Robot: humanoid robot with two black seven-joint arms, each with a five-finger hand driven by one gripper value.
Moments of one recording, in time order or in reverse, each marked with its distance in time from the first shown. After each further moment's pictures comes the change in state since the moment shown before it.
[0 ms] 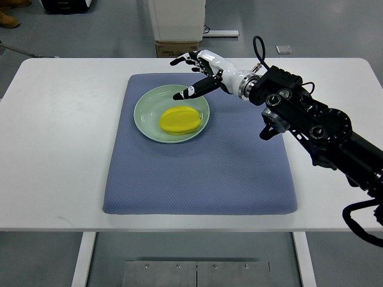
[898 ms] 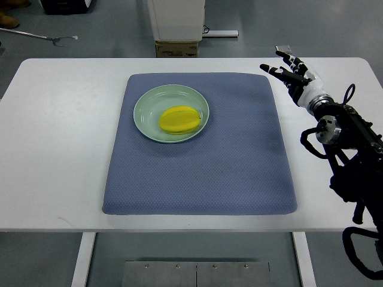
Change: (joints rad) left arm 0.000 0.000 0.000 0.000 0.000 0.000 0.000; right arm -0.297 0.000 0.656 -0.011 0.108 -0.158 -0.034
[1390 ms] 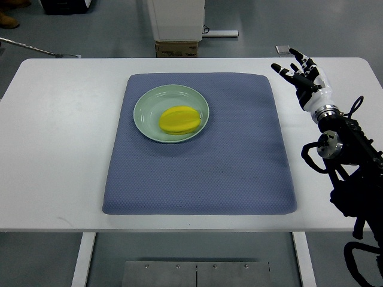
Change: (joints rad) left arm 0.000 0.000 0.000 0.000 0.000 0.000 0.000; right arm -0.085 0.000 0.003 0.039 0.040 0.000 0.193
